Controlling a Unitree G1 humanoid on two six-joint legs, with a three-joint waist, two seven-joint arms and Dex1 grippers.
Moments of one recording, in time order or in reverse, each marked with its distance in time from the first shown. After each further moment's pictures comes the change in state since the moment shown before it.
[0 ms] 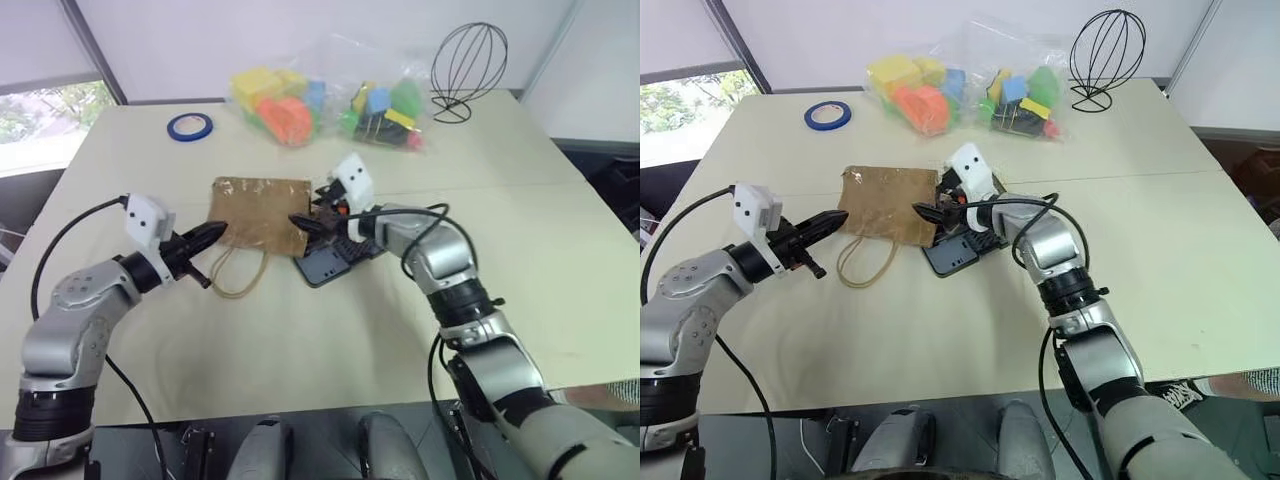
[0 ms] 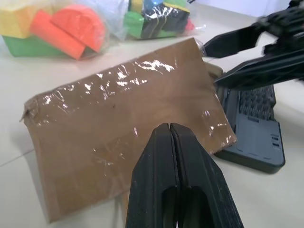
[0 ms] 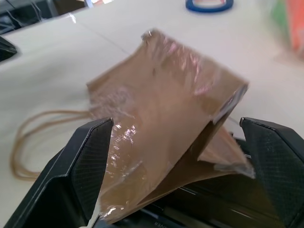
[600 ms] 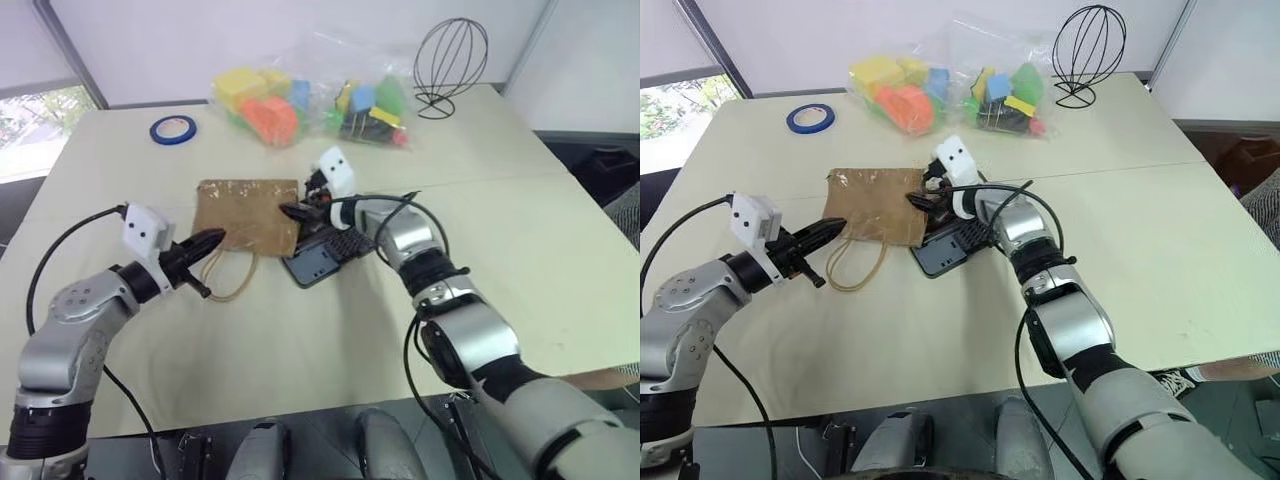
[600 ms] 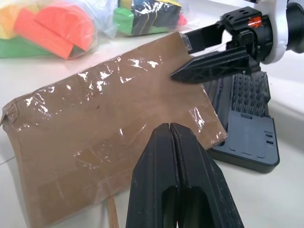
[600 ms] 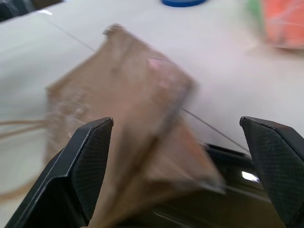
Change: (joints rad) left arm 0.050 0.000 0.009 -0.058 0.008 -0.004 0.037; right arm -0.219 0.128 -0.076 0.475 -0.073 -0.241 0.039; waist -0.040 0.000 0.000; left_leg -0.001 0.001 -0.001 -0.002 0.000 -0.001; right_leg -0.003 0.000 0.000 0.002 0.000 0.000
